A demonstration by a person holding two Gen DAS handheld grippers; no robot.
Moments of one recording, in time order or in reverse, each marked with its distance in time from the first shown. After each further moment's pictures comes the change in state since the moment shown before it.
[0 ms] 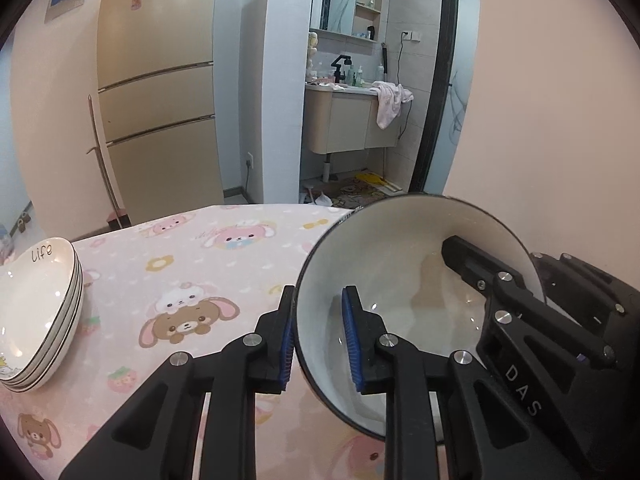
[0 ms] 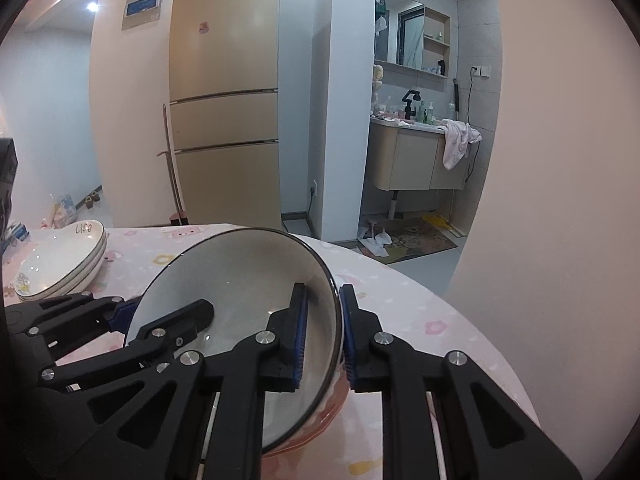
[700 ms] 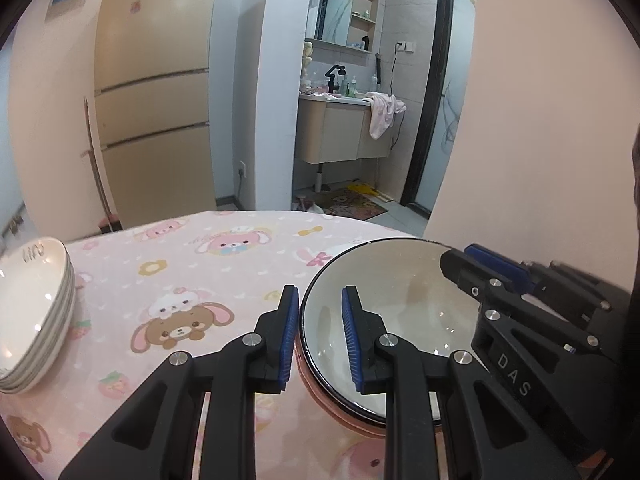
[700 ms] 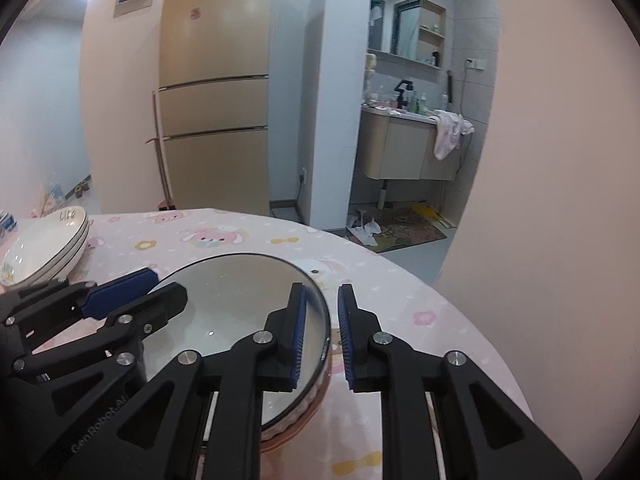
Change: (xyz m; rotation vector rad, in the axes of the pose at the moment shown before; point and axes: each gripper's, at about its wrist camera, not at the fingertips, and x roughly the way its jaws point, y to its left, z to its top) left arm -0.001 0.008 -0.005 -0.030 -0.042 -0.058; right arm 0.012 -0.004 -0.005 0.000 0.037 -0.037
